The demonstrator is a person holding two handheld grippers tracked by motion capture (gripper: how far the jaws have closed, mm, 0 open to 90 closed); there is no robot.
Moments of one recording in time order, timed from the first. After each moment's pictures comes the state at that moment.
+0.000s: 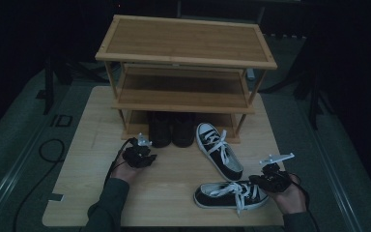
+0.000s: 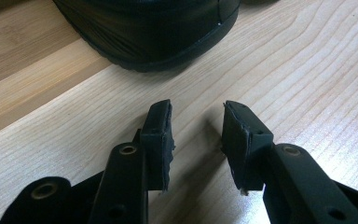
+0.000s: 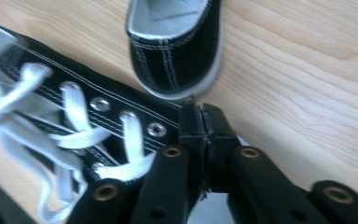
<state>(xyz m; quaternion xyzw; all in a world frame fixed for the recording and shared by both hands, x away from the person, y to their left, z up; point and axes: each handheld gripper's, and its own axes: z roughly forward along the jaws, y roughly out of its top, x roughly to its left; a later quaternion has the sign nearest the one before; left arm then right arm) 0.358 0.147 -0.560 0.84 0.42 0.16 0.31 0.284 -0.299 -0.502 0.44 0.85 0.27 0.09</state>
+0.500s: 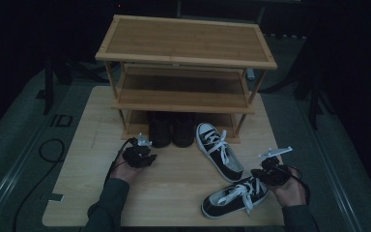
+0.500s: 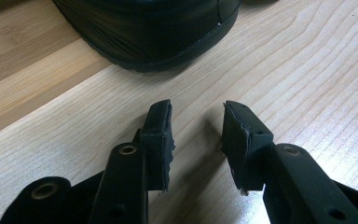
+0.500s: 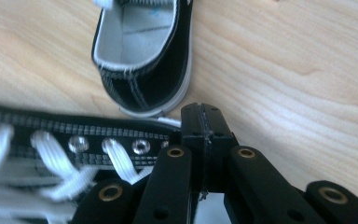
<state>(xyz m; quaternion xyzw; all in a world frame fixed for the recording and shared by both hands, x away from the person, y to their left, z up) 0.358 0.147 -0.560 0.84 0.41 0.16 0.31 0.299 -0.297 -0.493 0.45 0.85 0.24 0.12</state>
